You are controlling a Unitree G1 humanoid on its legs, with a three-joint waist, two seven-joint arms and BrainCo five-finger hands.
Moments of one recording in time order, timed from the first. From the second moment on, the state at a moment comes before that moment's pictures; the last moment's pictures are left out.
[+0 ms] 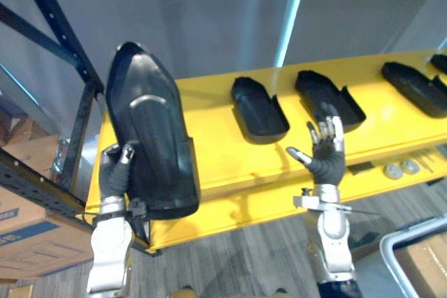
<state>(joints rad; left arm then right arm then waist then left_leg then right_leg) 0.13 0.15 0.17 -0.24 0.05 -0.14 0.17 0.05 -0.03 -0.01 -0.12 0.13 -0.45 -0.18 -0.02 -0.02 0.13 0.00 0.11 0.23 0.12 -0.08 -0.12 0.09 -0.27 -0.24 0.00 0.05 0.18</state>
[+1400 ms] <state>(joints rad) -0.57 0.57 0.10 0.76 0.20 0.44 0.06 0.33 -0.06 -0.69 1.00 0.22 0.16 0.15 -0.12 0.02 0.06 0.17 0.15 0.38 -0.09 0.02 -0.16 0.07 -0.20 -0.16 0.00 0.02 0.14</state>
